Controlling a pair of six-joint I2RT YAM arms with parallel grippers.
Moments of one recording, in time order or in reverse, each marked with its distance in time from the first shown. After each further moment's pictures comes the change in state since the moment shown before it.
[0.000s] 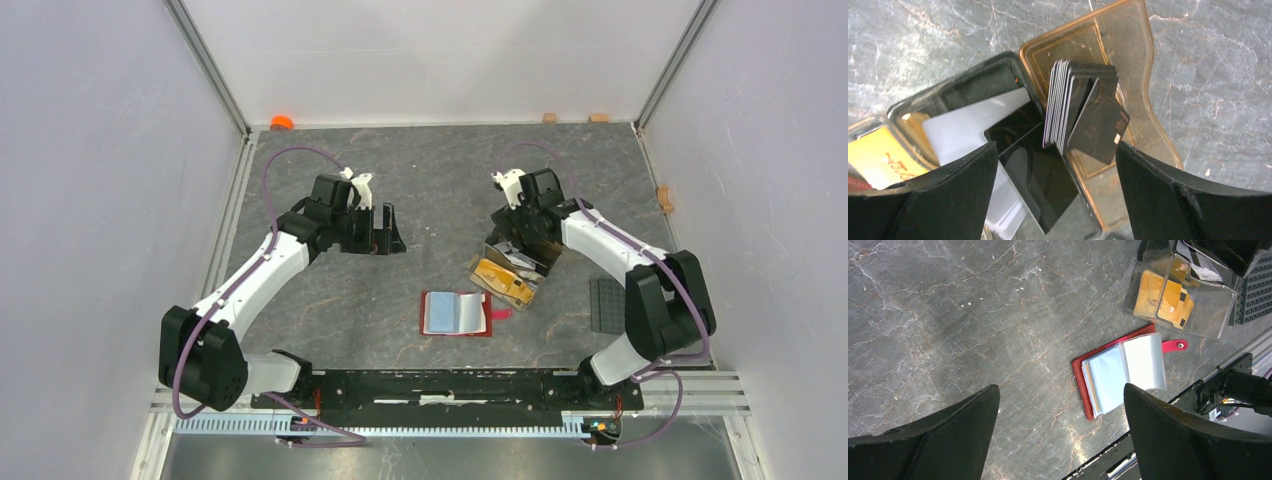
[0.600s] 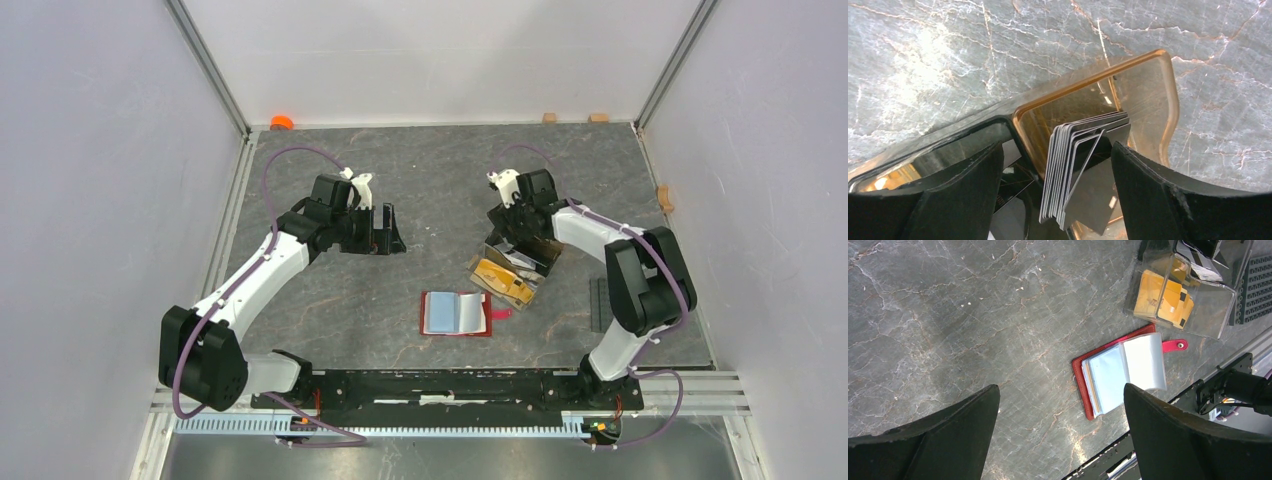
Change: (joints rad) left arm 0.000 0.000 0.000 0.000 0.000 0.000; right arm -0.023 0.172 0.002 0.199 -0.081 -0.040
